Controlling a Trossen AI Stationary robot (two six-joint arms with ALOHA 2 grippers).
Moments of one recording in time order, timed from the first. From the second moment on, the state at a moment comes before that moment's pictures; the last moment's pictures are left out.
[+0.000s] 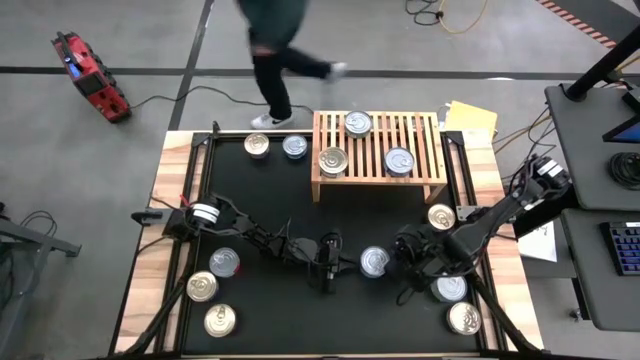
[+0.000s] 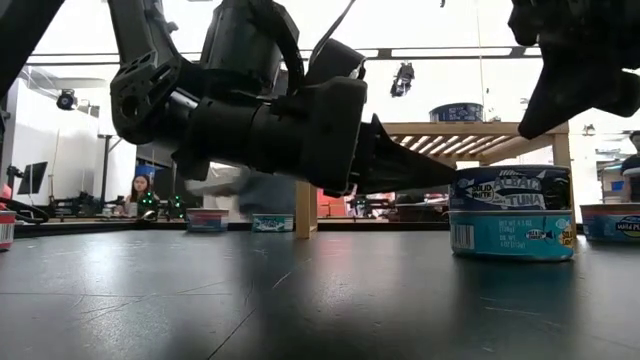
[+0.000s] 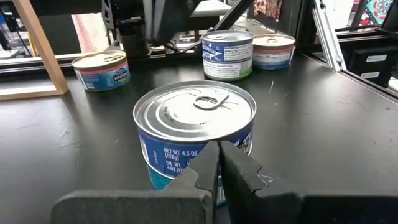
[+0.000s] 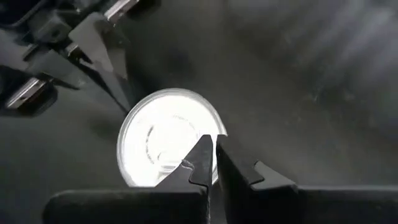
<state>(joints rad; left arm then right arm) -0.24 2.21 0.99 1.05 -0.14 0.02 0.61 1.36 0.86 -0.68 0.55 1.34</state>
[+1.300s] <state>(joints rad) -0.24 2.18 1.07 0.84 -0.20 0.12 0.61 1.37 0.75 -0.51 0.50 1.45</state>
